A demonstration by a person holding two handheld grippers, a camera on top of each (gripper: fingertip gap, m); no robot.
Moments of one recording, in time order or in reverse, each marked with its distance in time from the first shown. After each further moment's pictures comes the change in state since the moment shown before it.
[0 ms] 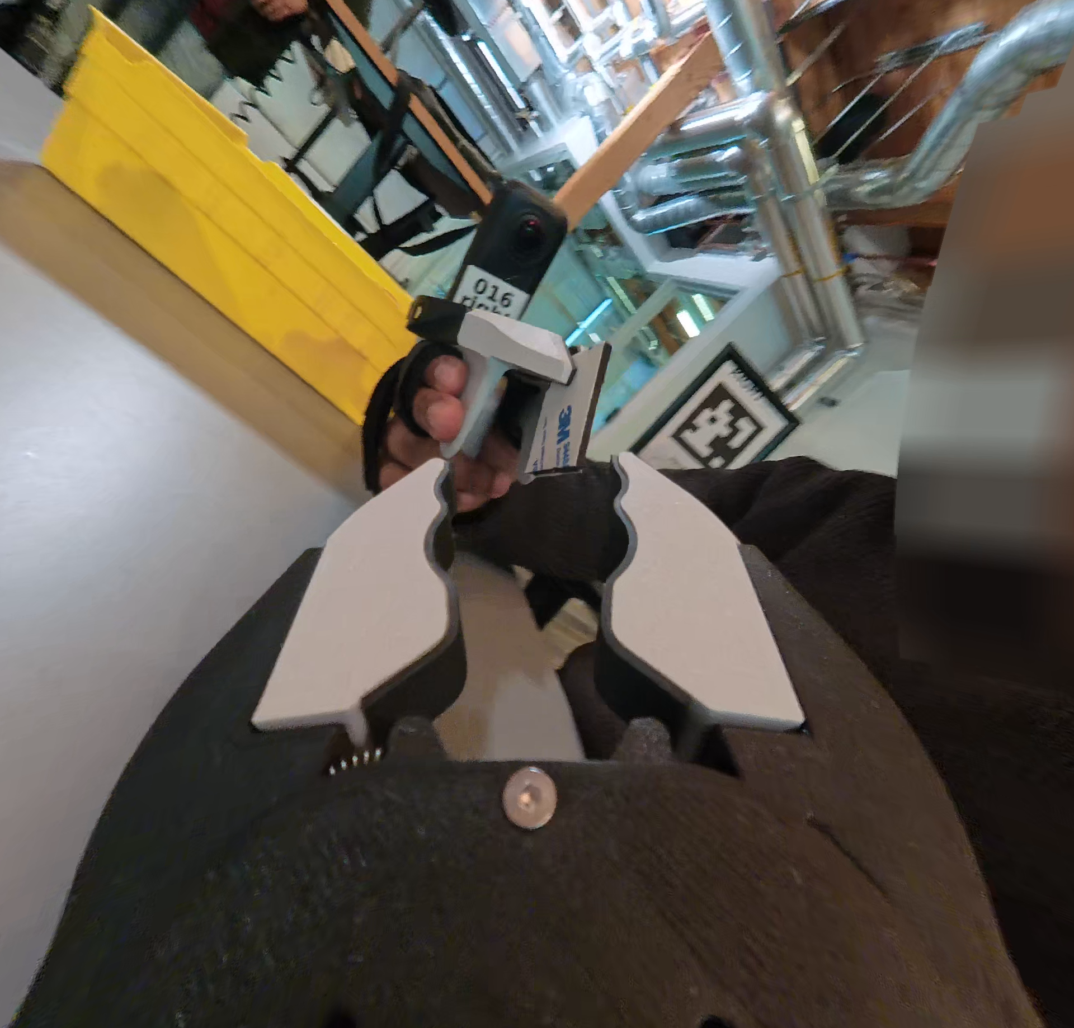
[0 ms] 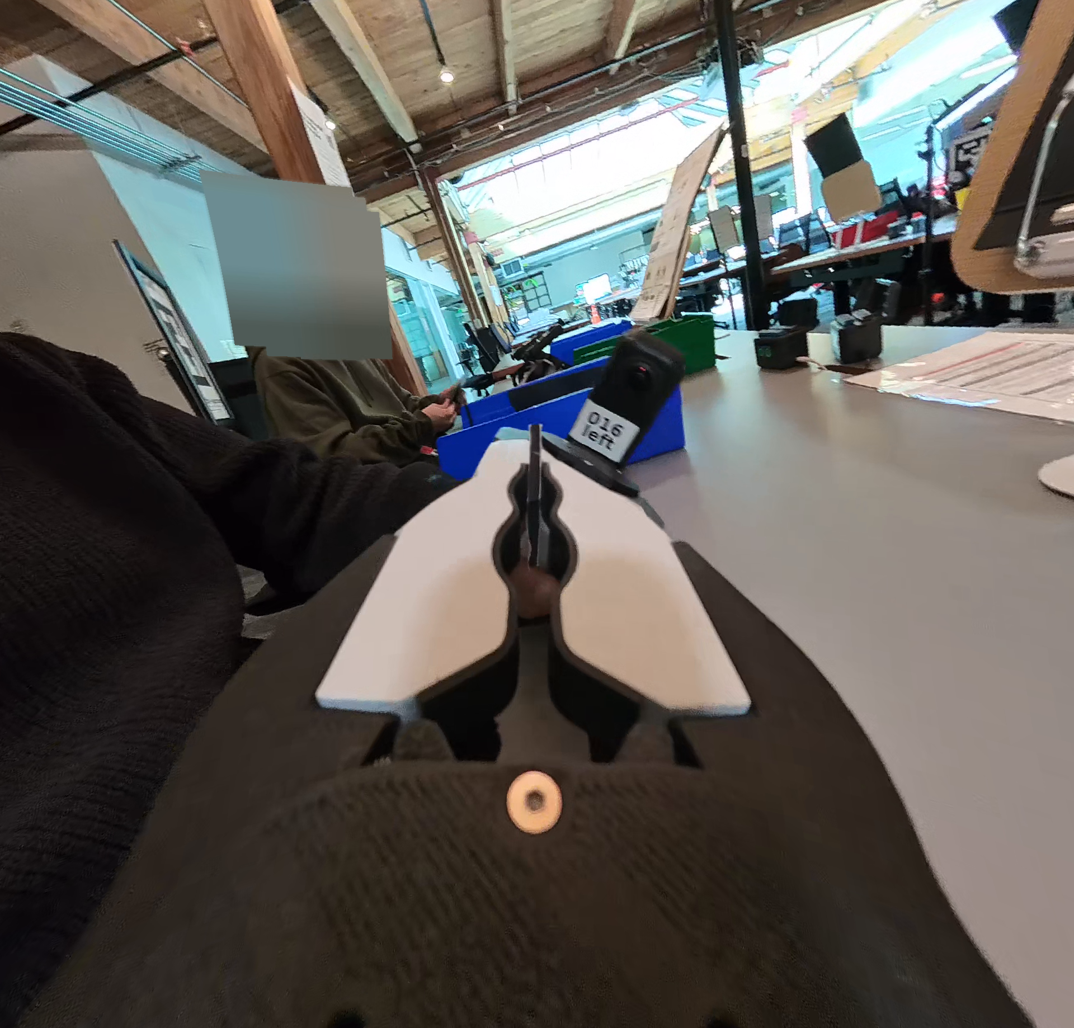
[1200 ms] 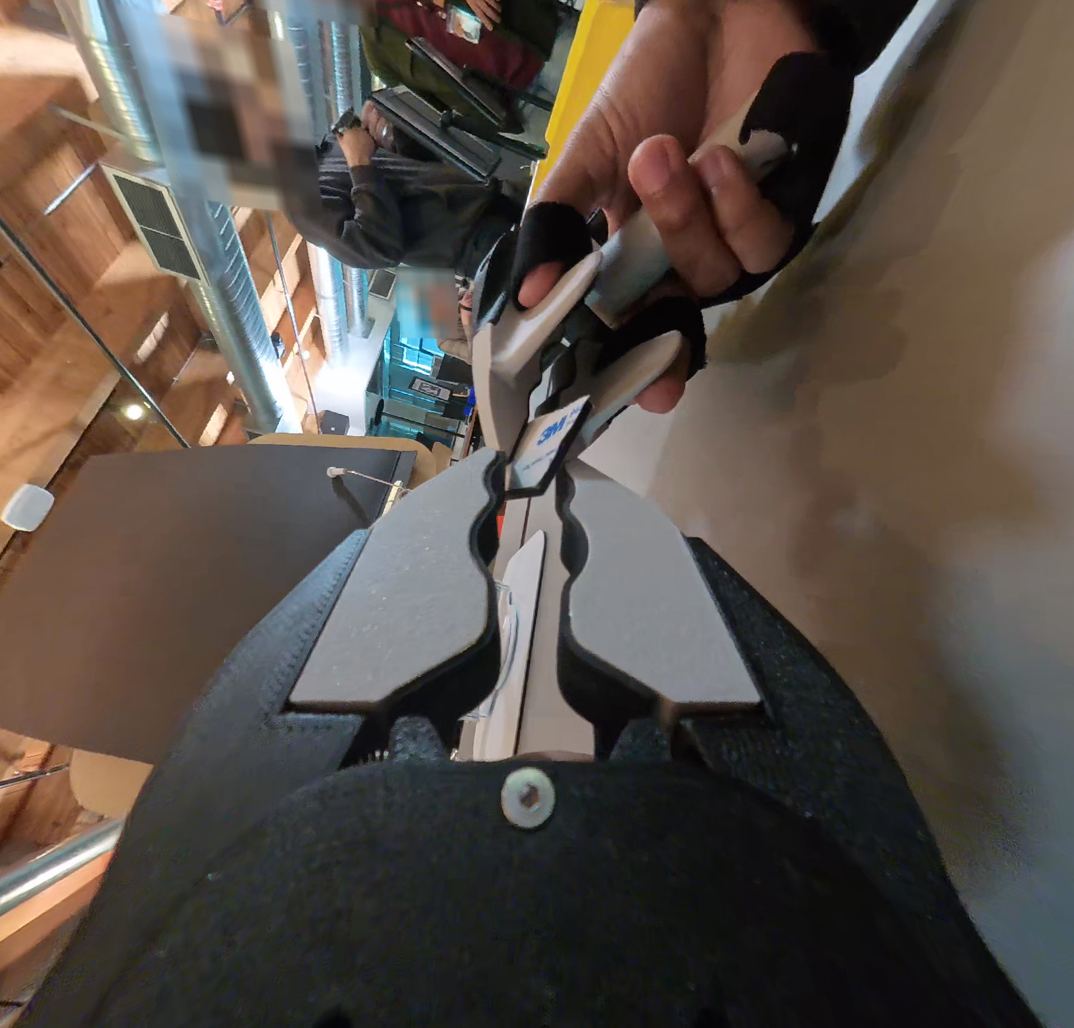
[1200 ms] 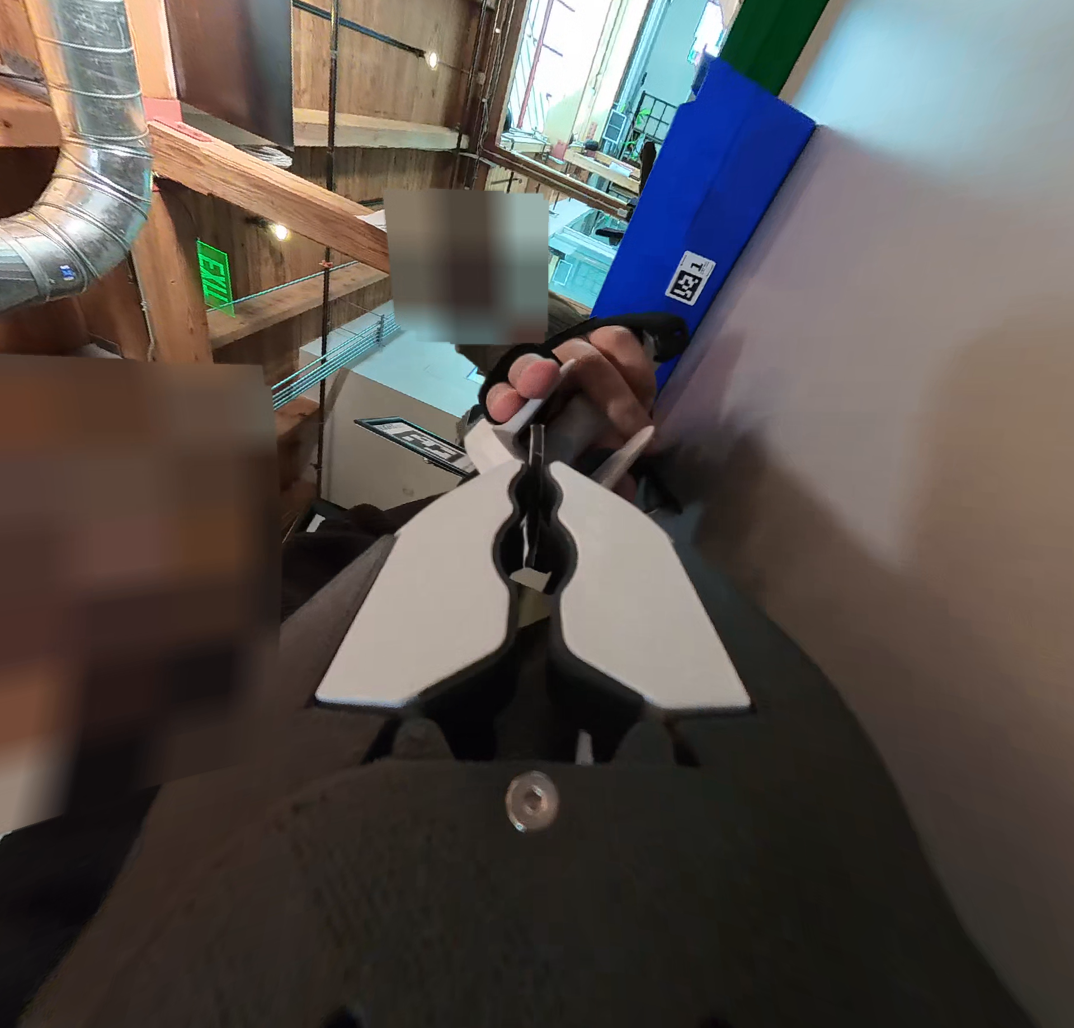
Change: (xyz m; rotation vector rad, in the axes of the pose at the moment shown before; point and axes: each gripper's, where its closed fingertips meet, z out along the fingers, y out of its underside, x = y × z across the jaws) left arm -0.033 0.015 -0.003 -0.492 -0.779 2.016; right arm 0.021 0.051 -0.003 -0.161 -0.161 0.930
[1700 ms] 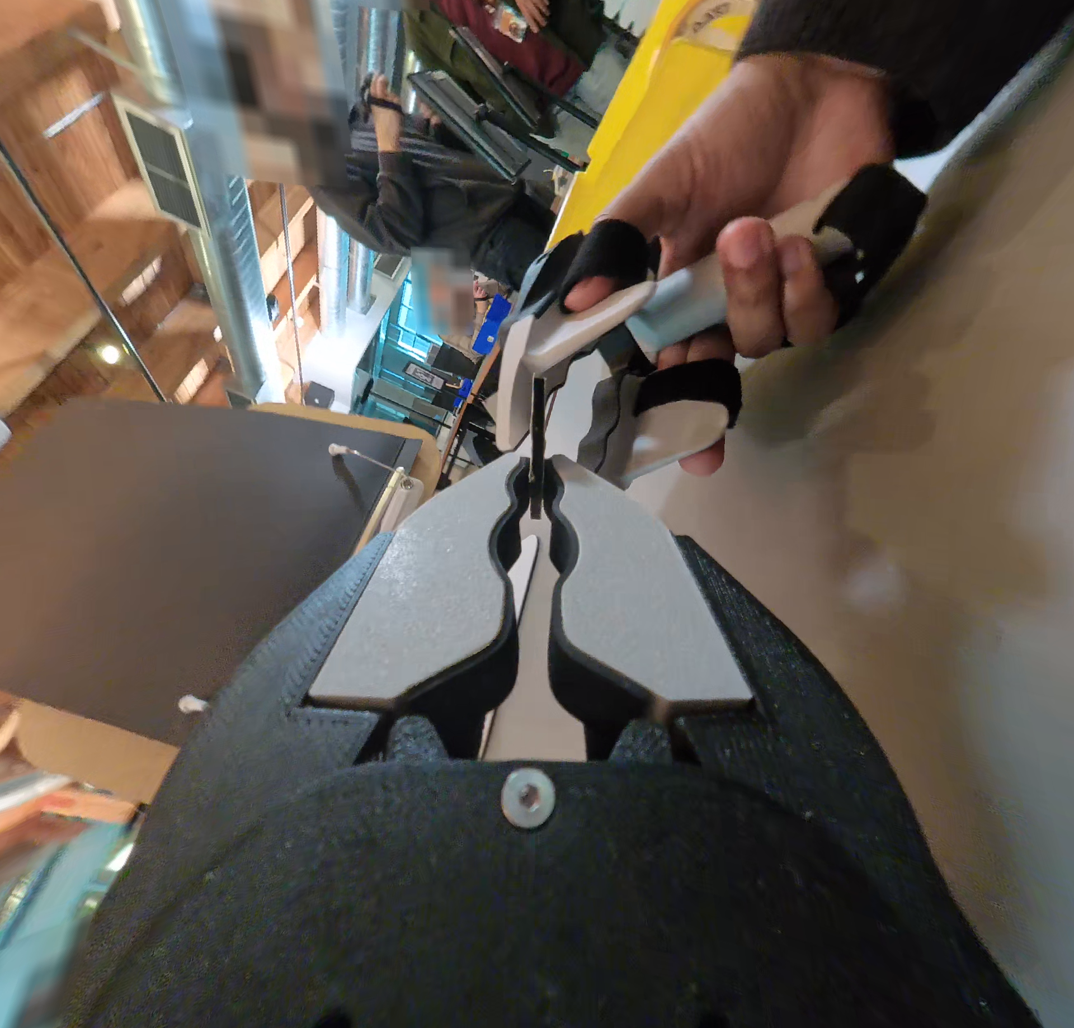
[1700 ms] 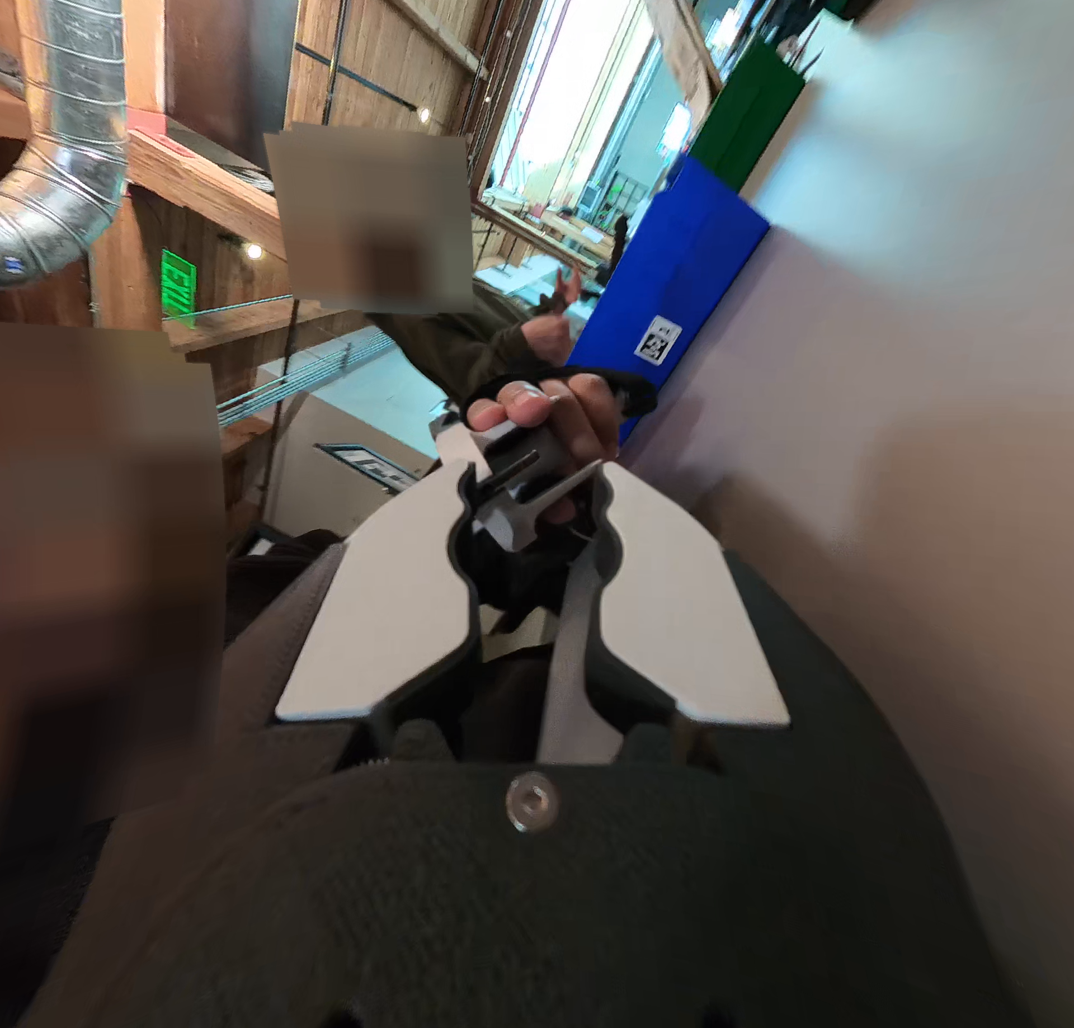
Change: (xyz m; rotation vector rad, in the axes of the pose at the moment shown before) left arm -0.017 -0.004 -0.001 0.004 -0.032 -0.143; right arm 0.002 -0.013 -0.003 0.087 0.043 -0.110
